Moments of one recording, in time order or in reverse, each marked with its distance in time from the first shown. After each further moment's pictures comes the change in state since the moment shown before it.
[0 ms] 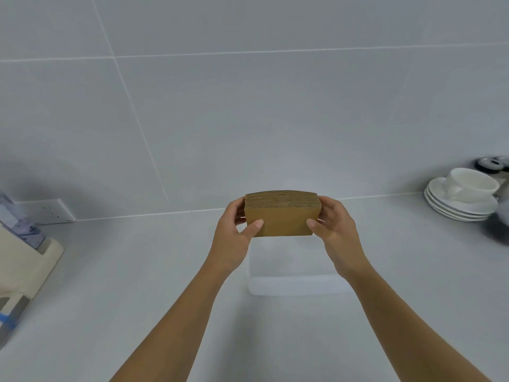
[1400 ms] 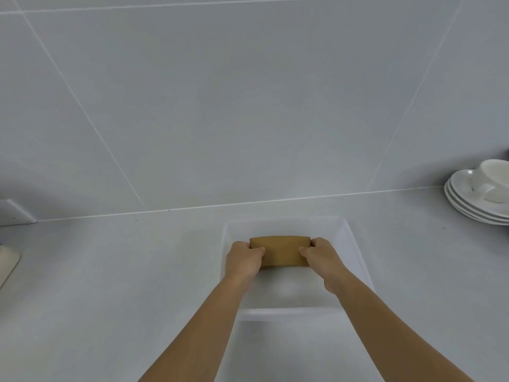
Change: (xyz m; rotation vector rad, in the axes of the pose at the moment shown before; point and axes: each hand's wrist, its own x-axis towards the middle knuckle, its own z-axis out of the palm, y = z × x) left_hand 0.058 -0.103 0.076 0.207 0.069 -0.754; right_hand 0.066 0.104 -0.021 -0.414 -0.016 0.740
